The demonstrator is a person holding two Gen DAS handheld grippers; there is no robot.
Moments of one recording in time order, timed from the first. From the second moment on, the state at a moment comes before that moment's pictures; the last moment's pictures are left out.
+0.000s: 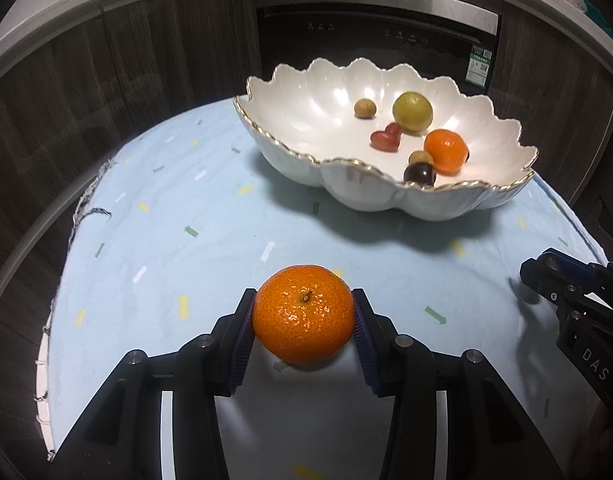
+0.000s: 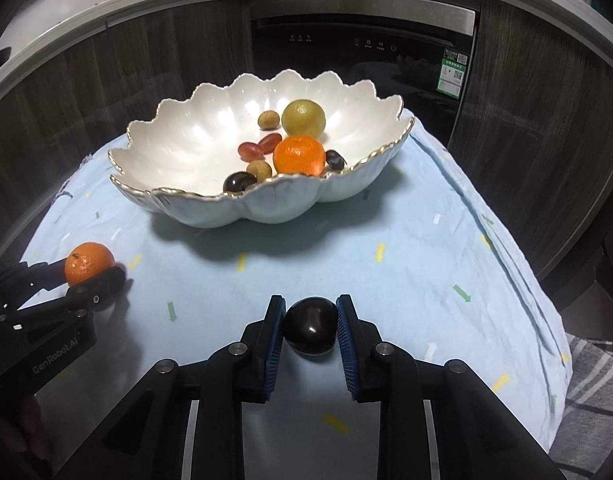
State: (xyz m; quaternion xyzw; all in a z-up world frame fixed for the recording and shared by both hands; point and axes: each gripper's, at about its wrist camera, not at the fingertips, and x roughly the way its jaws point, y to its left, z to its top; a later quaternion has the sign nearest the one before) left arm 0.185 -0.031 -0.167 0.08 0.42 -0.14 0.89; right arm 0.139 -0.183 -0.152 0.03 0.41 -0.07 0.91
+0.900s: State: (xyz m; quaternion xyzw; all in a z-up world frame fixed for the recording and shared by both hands) left arm 0.175 -0.026 -0.114 0.07 0.38 -0.15 0.91; right arm 0.131 -0.173 -0.098 0.02 0.36 -0.06 0.93
